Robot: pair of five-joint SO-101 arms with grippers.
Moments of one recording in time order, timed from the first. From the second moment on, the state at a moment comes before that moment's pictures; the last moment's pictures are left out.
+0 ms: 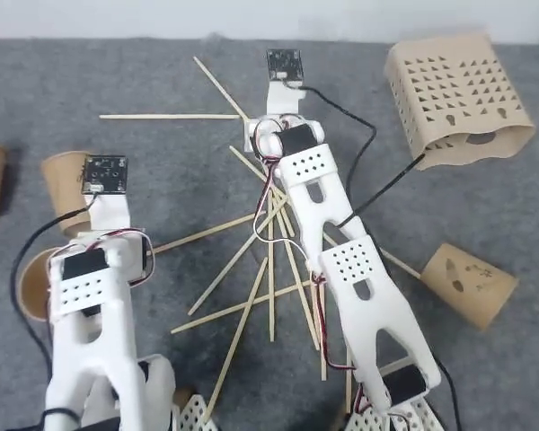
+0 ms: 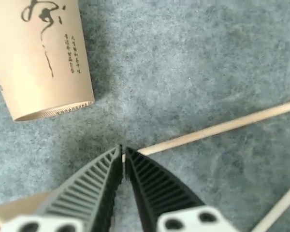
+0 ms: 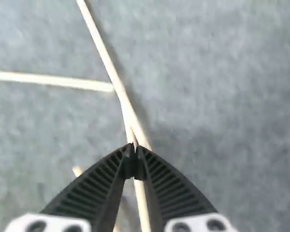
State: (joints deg) left arm -24.0 -35.9 64.6 49.3 -10.2; right arm -27.4 83.8 -95.2 68.8 -18.4
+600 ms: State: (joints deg) left arm -24.0 -35.9 64.6 49.3 -10.2; right arm -28.4 83.8 -84.3 55.5 -8.6
